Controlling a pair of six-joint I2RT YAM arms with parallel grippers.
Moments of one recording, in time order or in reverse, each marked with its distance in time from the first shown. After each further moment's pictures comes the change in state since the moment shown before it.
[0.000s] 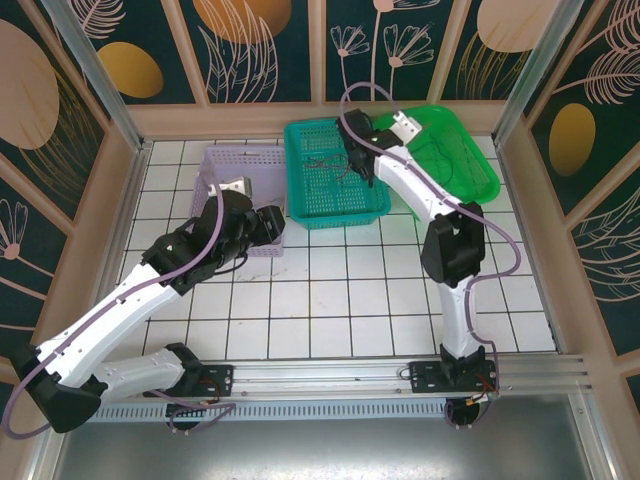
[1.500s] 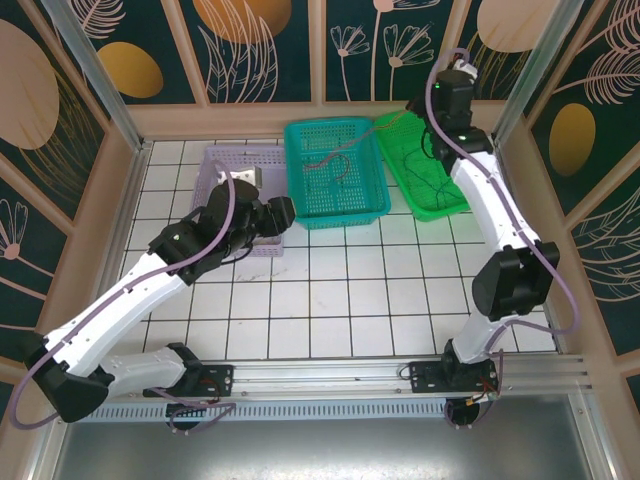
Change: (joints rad) left arm 0.000 0.065 0.072 0.017 0.003 0.087; right arm -0.301 -0.391 -0.241 0.632 -0.706 -0.582
